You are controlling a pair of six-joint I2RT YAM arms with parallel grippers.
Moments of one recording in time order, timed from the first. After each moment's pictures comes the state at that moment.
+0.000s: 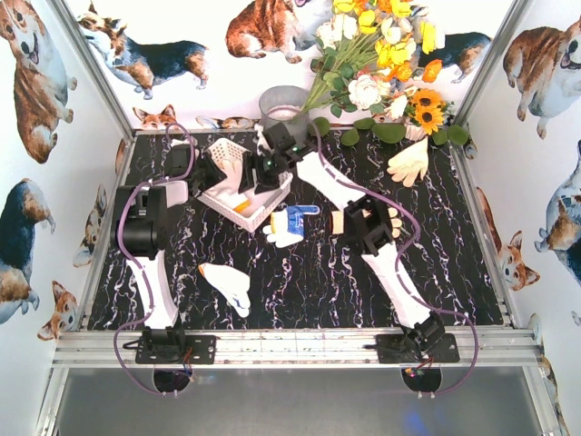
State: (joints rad) left arm 0.00 2.09 1.26 0.21 0.22 -0.56; right arm 0.61 2.58 2.45 -0.72 -0.51 0.50
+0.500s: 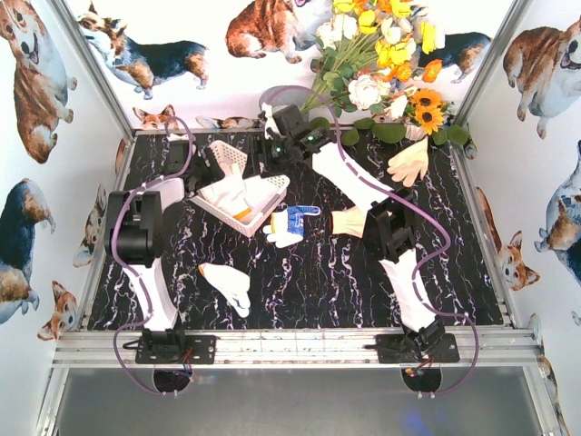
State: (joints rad) left arm 0.00 2.00 1.26 0.08 0.14 -0.44; right arm 0.61 2.29 2.28 -0.69 -0.45 0.44
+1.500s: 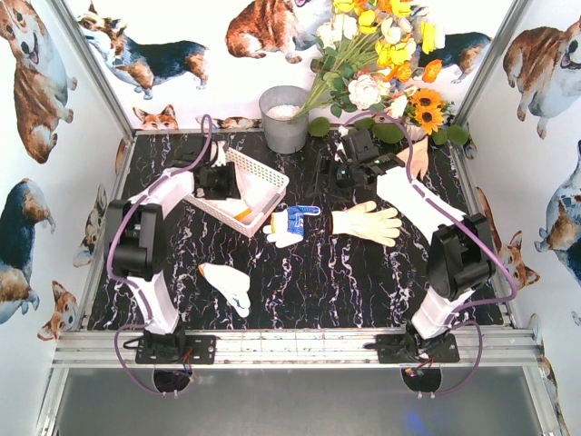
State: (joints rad) left arm -0.13 1.86 1.34 -0.44 0.28 -0.22; right arm 0.40 1.71 1.43 -0.58 -0.33 0.53
